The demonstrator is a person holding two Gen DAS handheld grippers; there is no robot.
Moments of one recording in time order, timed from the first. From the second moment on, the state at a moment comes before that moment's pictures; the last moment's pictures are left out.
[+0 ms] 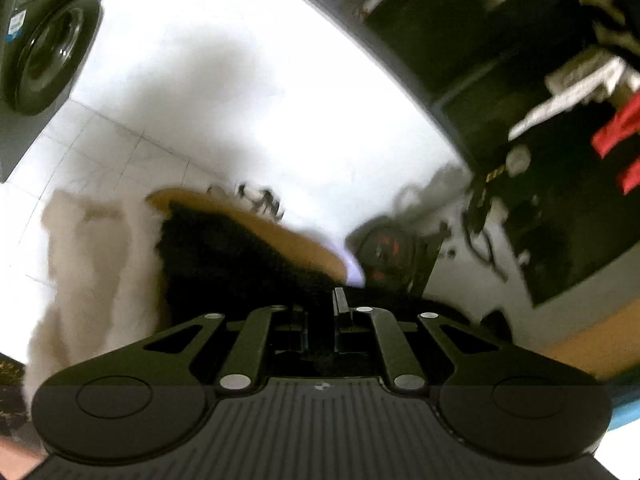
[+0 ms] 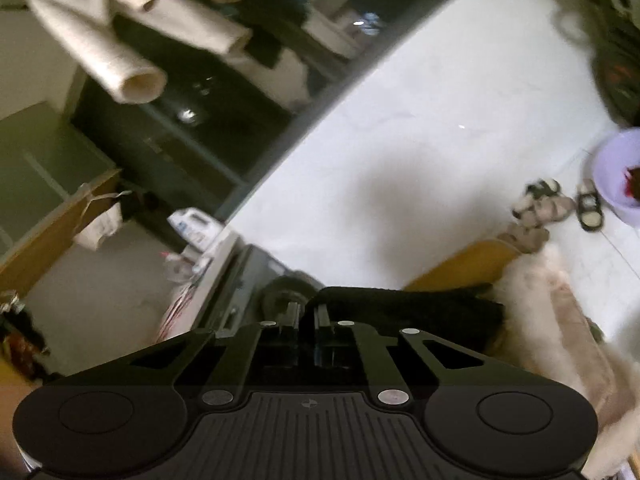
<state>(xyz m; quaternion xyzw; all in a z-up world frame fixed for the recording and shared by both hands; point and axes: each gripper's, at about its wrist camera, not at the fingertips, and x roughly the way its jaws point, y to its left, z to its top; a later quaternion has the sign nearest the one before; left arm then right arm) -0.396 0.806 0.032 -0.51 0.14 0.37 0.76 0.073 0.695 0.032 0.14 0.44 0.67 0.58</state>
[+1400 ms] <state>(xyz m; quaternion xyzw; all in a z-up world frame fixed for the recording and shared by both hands) -0.331 0.766 -0.045 -0.30 0.27 0.54 0.74 -0.001 0.703 -0.069 -0.10 0.41 0.57 0.70</state>
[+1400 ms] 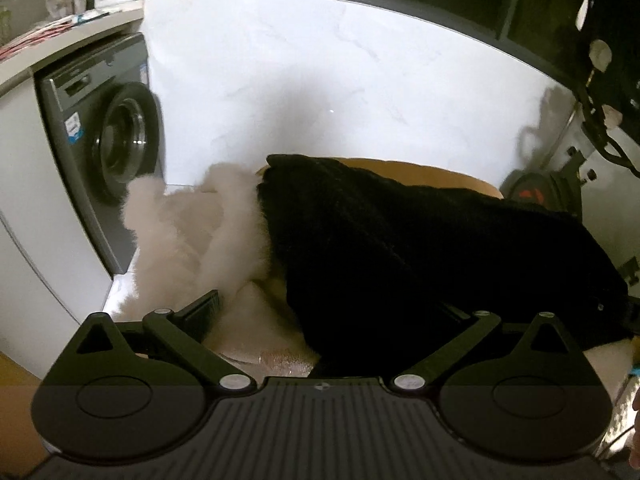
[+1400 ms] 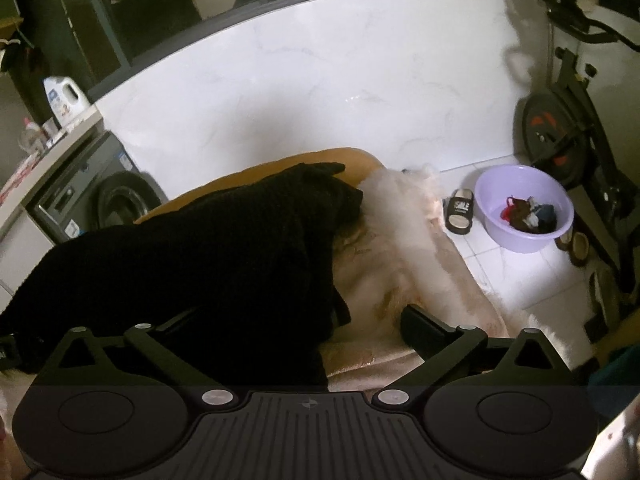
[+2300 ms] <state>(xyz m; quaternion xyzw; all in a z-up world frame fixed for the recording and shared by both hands) -0.361 0.589 0.009 -0.28 0.28 0.54 0.74 -0.062 0.590 -0.017 -0.16 0.30 0.60 0.72</state>
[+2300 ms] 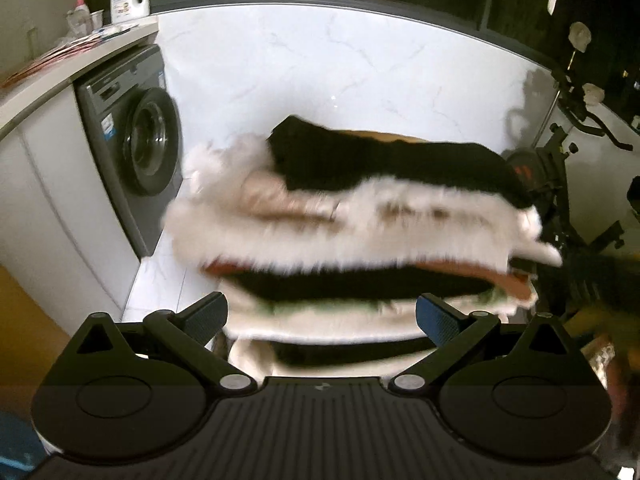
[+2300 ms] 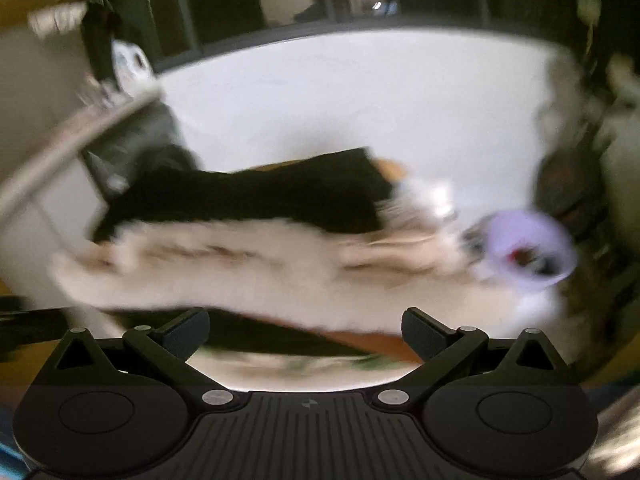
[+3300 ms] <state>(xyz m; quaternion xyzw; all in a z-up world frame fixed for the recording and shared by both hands) -0.385 0.350 0.015 -0.25 0.30 0.55 0.74 -0.174 0.300 0.028 -0.17 0.34 0.58 0.72</state>
